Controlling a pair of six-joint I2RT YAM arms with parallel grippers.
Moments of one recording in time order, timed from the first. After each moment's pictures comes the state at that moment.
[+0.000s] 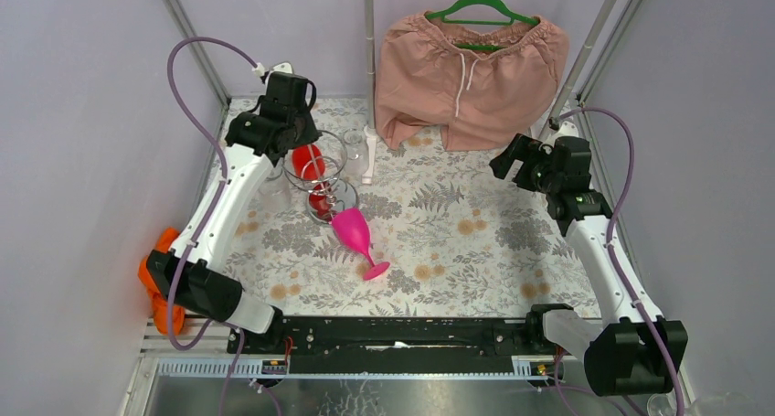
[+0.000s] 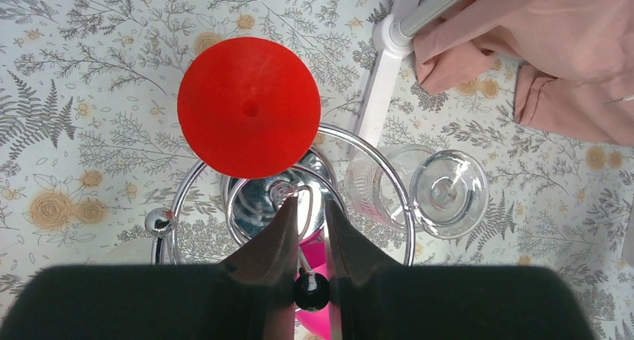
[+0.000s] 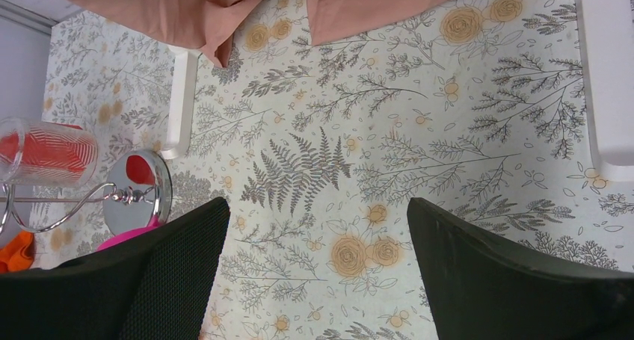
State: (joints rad) left arm -0.30 1.49 1.65 -0.88 -0.27 -0.53; right arm 0.05 1.08 0.88 -0.31 -0.20 0.43
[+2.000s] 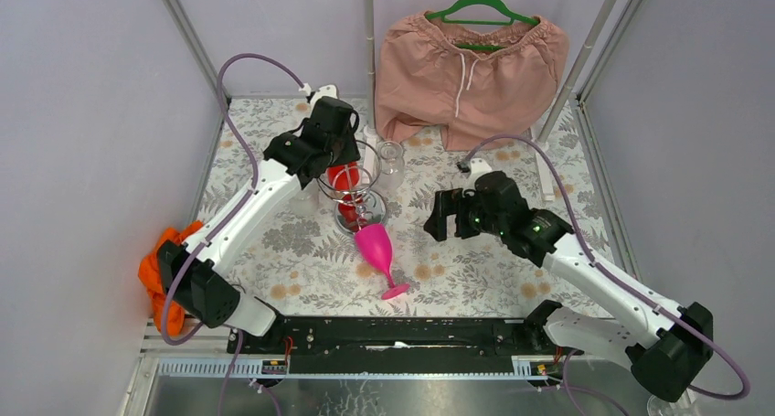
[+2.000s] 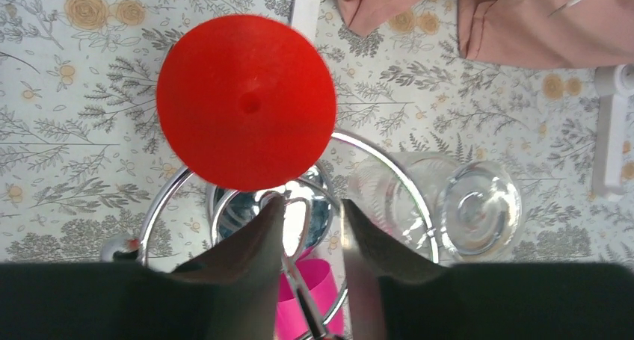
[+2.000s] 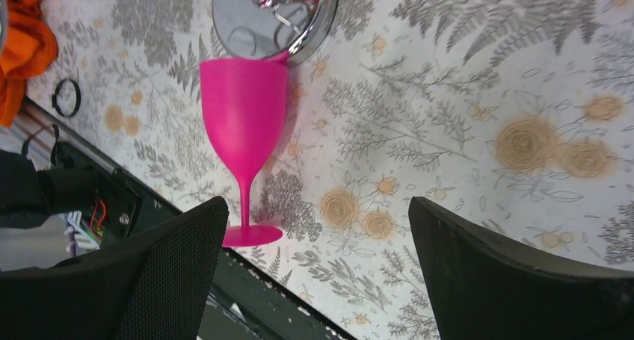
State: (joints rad) left arm -0.53 1.49 1.50 -0.73 -0.30 -0.61; right arm 0.66 1.00 0.85 -0.49 -0.09 0.46
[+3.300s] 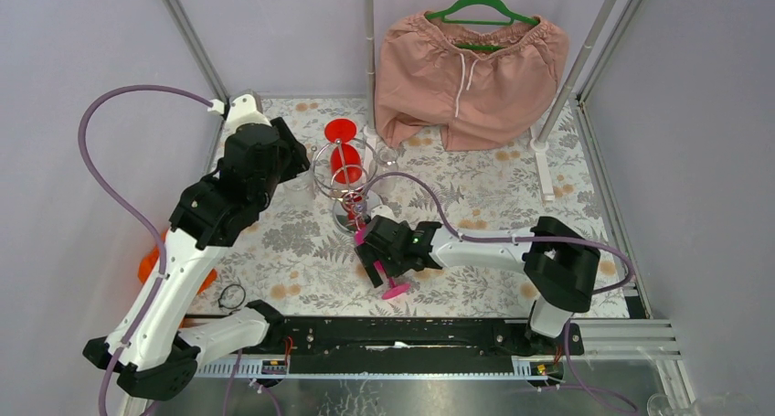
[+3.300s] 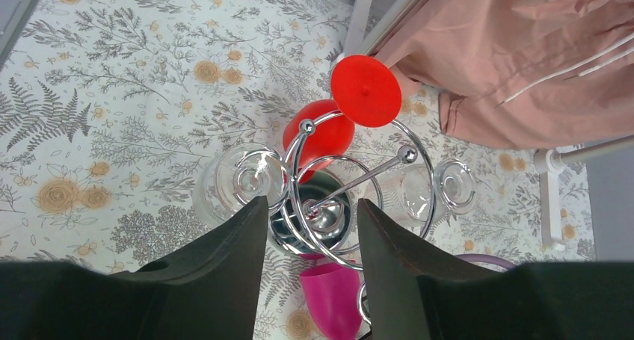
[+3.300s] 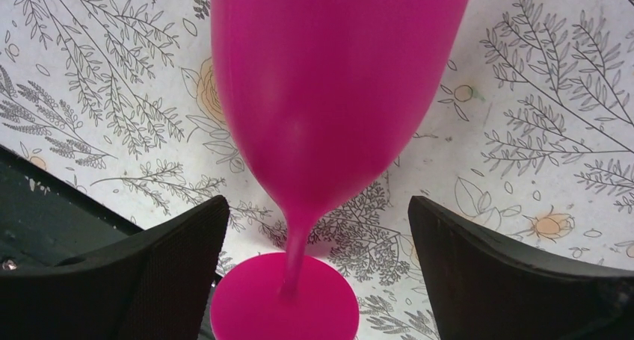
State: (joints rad) left arm -0.54 1.04 1.47 -0.89 -0.50 -0.62; right arm 1.15 1.70 1.07 -0.46 0.16 0.54
